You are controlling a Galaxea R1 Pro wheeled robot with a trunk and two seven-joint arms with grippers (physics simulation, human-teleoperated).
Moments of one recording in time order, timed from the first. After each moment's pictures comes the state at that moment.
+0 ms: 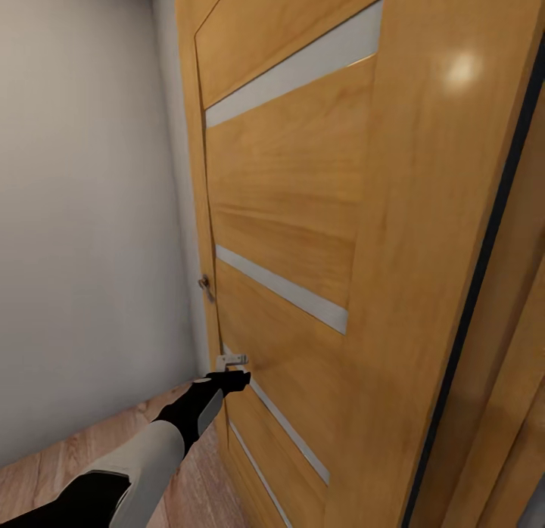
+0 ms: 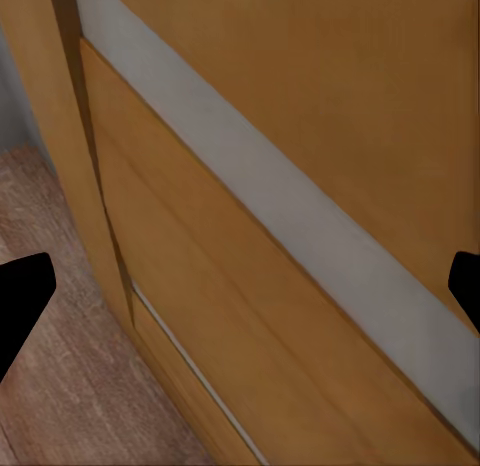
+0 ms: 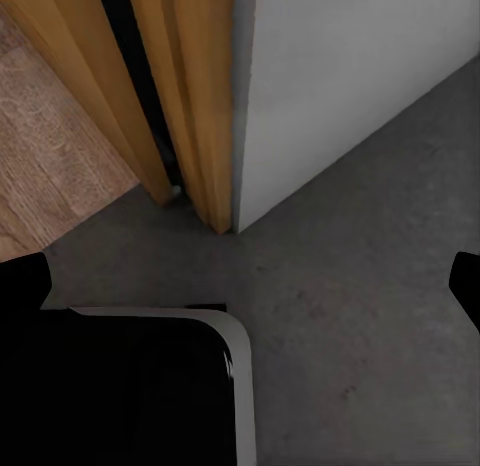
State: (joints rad) left arm -0.82 -0.16 -0.05 -0.32 0.12 0.17 0.05; right arm 0.24 -0.11 0.08 -0.15 -0.21 -0.77 0.10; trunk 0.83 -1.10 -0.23
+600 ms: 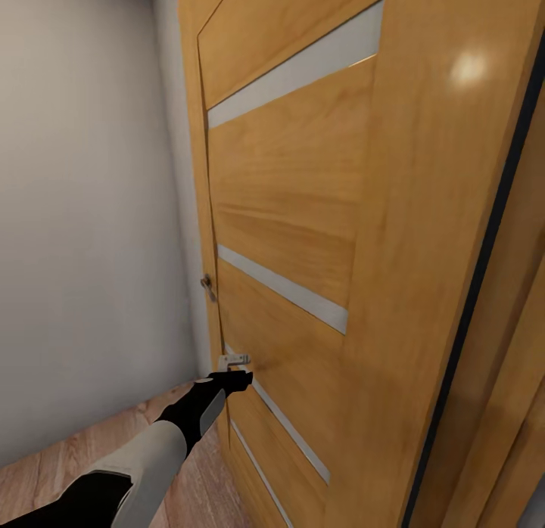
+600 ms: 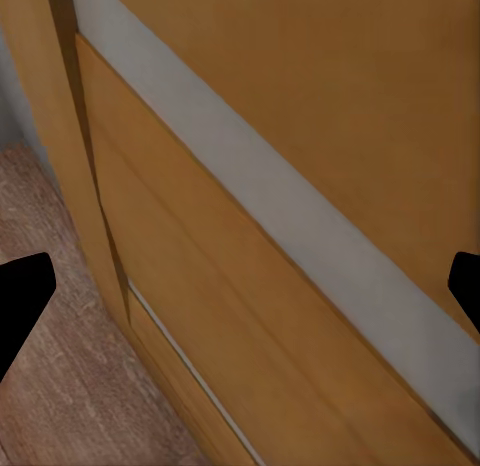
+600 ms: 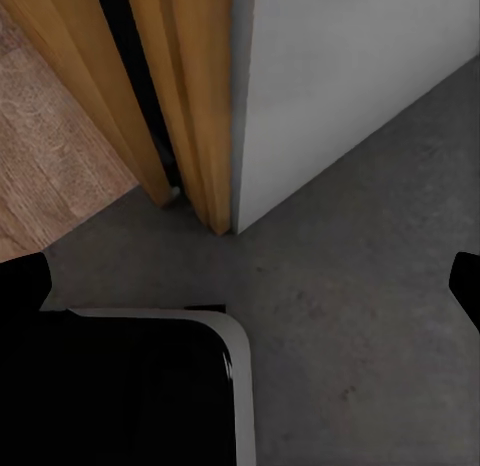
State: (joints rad) left arm -0.82 -0.17 -0.05 -0.32 0.12 0.17 0.05; right arm 0.24 -0.11 0.08 -0.15 -0.21 -0.77 0.10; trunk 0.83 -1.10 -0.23
